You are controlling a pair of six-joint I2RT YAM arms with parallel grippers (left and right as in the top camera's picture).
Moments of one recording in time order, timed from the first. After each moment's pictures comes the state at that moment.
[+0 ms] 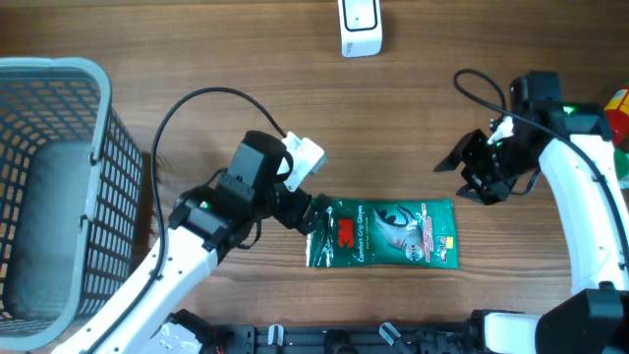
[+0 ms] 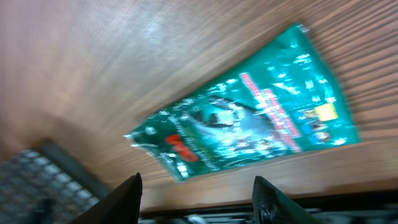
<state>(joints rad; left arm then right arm) -0.55 1.20 0.90 -0.62 0.22 0.06 -0.05 1.50 1.27 -1.31 -0.41 0.62</state>
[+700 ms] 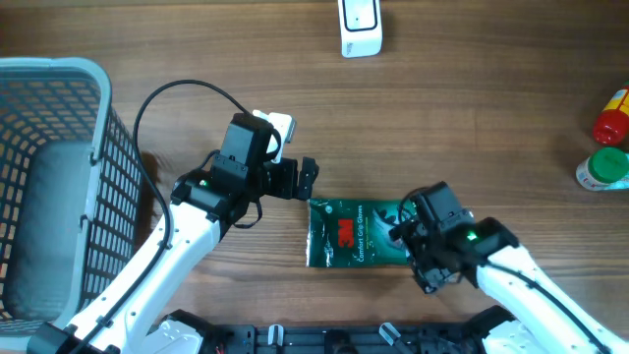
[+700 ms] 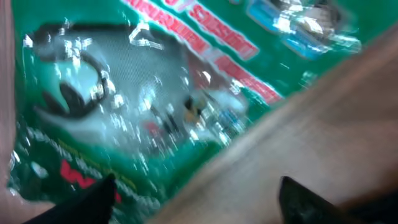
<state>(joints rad) -0.44 1.31 0.90 -0.51 0.17 -0.25 0.48 1.13 0.55 -0.80 -0.20 1.52</state>
